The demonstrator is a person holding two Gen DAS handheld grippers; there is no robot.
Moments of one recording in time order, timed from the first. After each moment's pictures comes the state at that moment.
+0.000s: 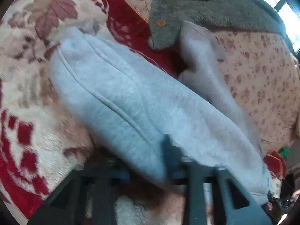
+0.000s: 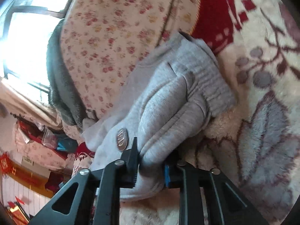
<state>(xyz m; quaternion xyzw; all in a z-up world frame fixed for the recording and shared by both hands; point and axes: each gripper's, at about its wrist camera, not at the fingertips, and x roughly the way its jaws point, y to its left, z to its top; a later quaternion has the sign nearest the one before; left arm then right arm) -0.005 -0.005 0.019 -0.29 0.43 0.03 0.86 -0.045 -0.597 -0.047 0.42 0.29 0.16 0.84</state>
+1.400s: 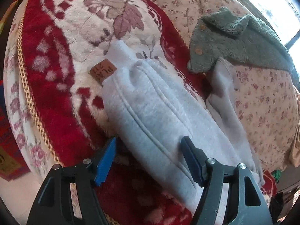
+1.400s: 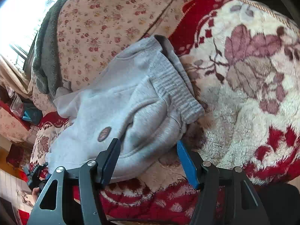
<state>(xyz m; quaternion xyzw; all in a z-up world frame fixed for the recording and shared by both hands) -0.102 0.080 0.020 -0.34 0.38 0.12 0.85 -0.154 -0.607 -0.003 0.26 0.38 0.05 0.89</state>
